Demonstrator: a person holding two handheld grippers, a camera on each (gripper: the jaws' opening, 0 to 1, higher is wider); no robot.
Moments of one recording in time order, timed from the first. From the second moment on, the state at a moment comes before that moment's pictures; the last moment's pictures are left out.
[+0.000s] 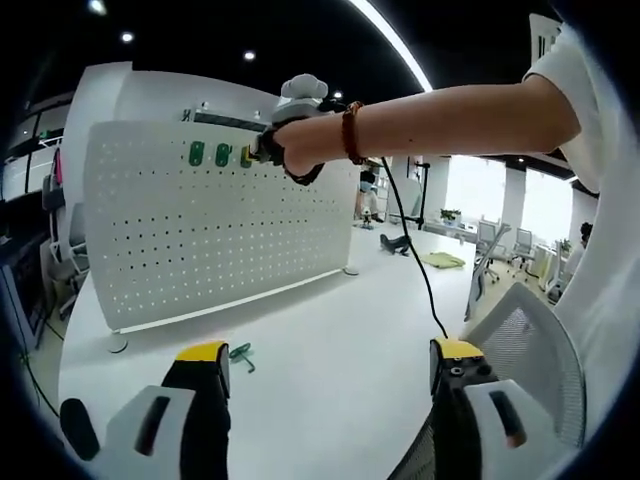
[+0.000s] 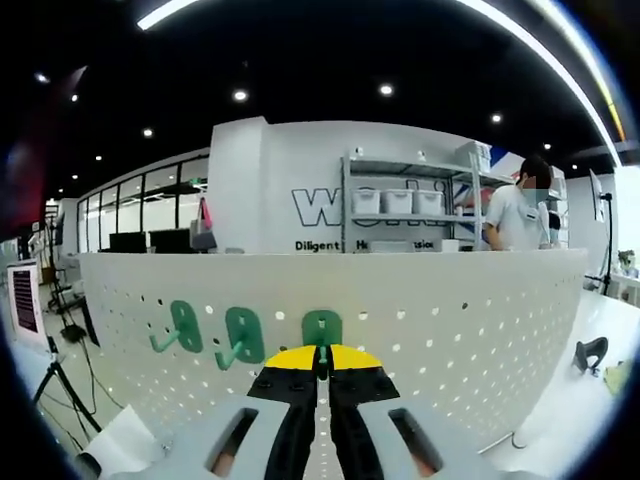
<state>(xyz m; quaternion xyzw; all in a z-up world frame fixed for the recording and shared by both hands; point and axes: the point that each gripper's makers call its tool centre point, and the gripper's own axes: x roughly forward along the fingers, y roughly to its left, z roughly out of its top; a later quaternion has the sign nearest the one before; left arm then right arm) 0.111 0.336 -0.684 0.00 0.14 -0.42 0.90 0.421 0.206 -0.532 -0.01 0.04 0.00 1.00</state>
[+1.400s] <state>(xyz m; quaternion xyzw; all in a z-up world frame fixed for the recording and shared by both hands) 0.107 0.328 -0.674 0.01 0.14 -0.41 0.90 0.392 0.230 -0.551 -0.03 0.04 0.11 0.99</state>
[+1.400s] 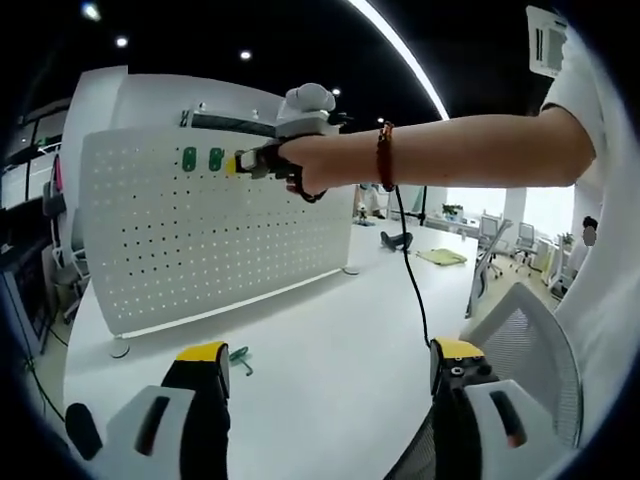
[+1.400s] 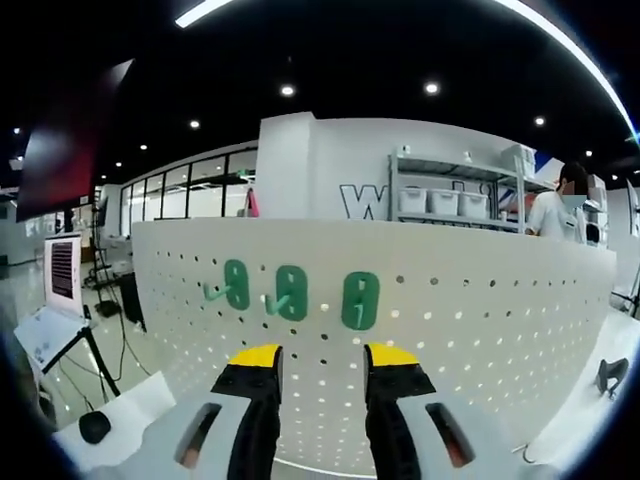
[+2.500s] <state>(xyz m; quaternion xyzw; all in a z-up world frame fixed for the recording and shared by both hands) 0.103 0.294 -0.674 0.02 0.15 -0.40 0.90 0.343 0.210 -0.569 -0.01 0.04 0.18 0.98</state>
